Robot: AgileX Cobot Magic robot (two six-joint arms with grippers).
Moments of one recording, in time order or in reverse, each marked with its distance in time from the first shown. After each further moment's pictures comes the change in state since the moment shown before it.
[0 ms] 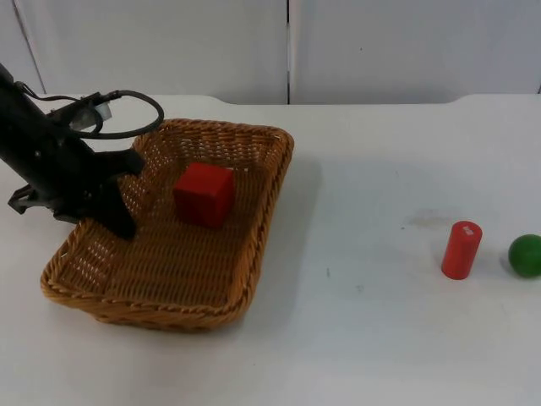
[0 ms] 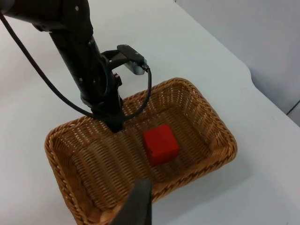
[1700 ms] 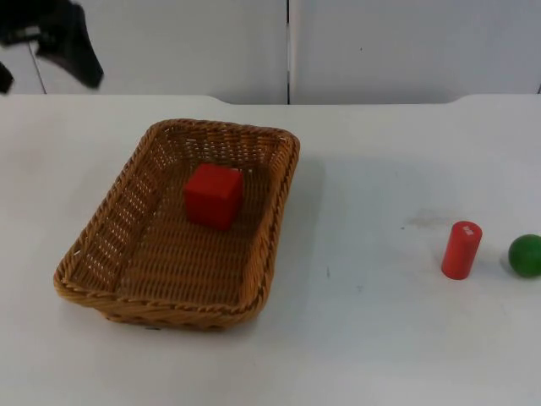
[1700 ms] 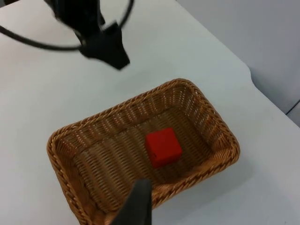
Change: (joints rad) right arm 0.000 0.000 0.000 0.000 0.004 -0.011; left arm 0.000 -0.478 -0.002 0.269 -0.004 -0.176
